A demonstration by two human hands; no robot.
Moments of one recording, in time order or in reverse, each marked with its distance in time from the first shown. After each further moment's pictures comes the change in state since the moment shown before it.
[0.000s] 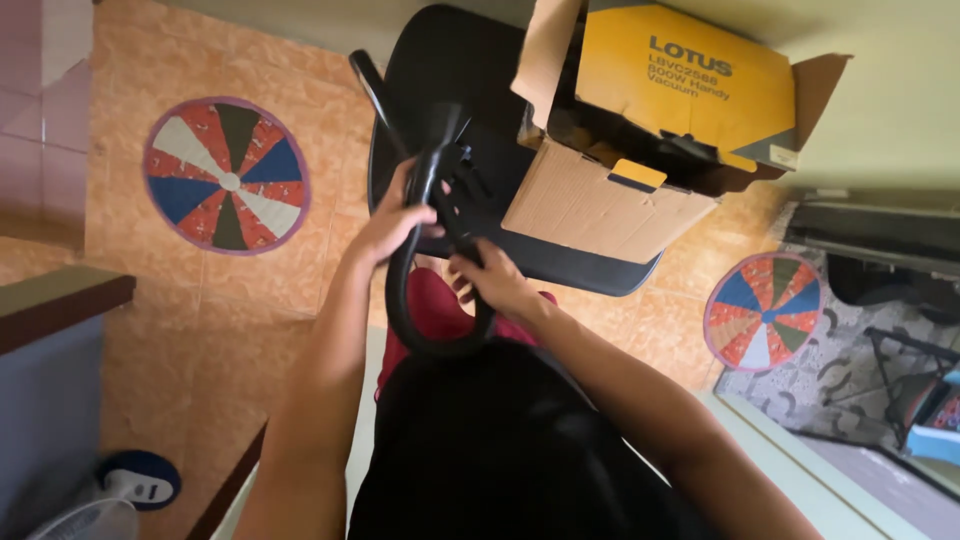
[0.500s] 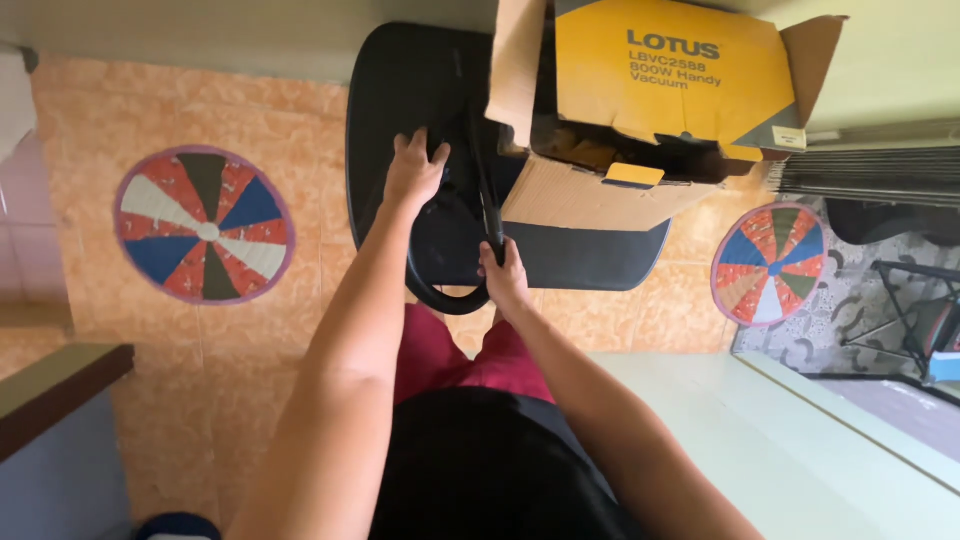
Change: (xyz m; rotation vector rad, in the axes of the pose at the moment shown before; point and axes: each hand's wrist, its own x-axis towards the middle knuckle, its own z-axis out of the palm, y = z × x) left_hand 0.193 -0.086 -0.026 1.070 0.342 0.141; right_hand 0.089 0.082 -0.023 0.080 0.725 -0.081
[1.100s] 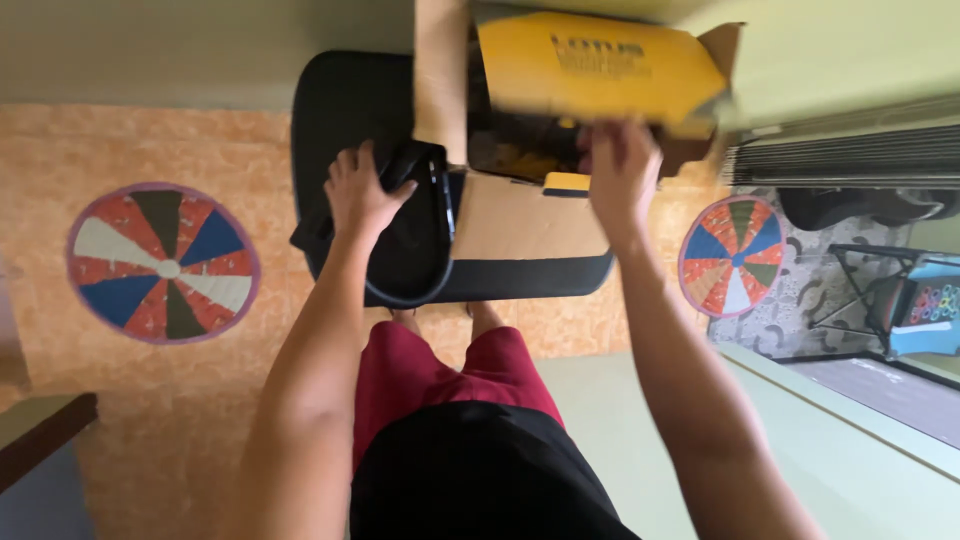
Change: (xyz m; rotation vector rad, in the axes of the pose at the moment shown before) left_hand -0.027 0.063 -0.043 0.324 0.069 0.104; right_hand 0.032 -0.223 -0.184 -0.164 0.258 -0.767
